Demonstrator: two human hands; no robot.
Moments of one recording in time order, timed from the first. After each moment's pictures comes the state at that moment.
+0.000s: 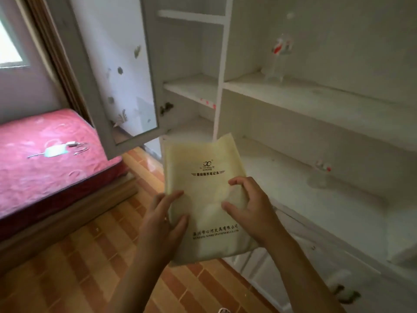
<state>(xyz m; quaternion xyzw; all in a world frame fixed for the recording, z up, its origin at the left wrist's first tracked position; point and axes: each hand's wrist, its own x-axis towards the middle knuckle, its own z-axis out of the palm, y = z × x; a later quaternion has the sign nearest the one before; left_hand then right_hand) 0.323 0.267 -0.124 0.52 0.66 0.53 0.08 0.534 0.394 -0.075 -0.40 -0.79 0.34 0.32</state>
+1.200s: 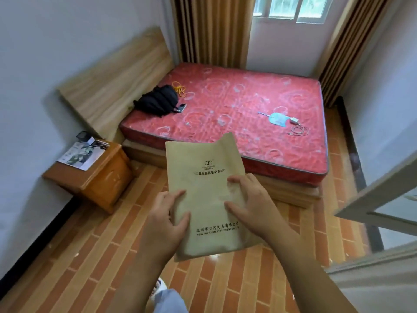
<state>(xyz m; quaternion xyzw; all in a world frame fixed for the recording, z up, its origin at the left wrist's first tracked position) -0.059 0.090 -0.165 0.01 0.89 0.44 -0.10 -0.110 0.338 -0.152 0.12 -0.90 0.42 0.00</state>
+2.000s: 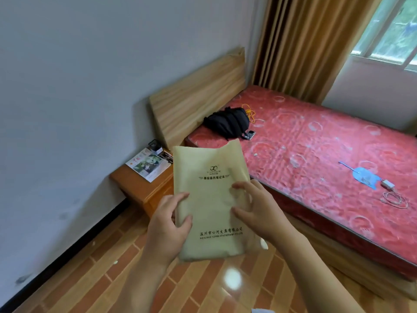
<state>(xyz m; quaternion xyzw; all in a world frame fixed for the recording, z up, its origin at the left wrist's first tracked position) -0.211 -0.280 -0.160 -0.12 0.85 0.49 -0.18 -0.329 -0.046 -0.129 0.24 -0.88 0.40 -0.09</state>
